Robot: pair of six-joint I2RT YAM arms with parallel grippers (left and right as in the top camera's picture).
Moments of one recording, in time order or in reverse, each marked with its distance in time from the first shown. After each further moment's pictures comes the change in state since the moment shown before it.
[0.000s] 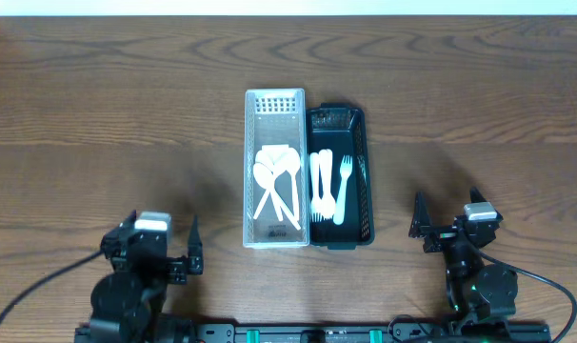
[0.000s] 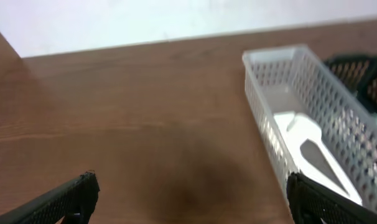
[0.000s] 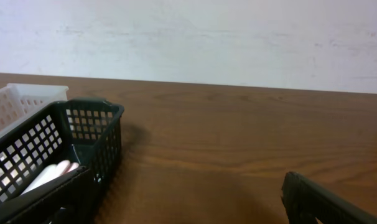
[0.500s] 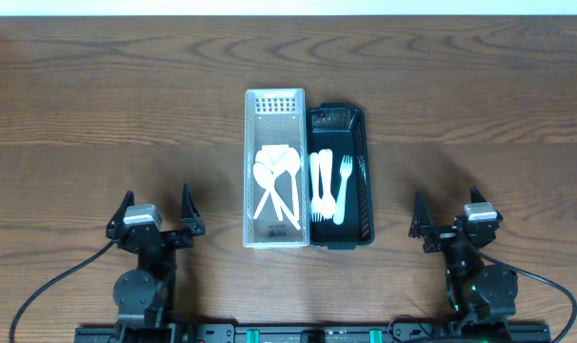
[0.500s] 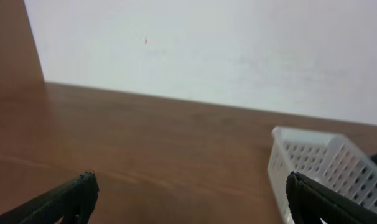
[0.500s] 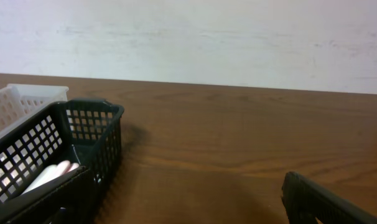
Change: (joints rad) left arm 0.121 -0.097 -0.463 0.671 -0.013 -0.143; right arm 0.000 -0.002 0.000 0.000 0.000 0.000
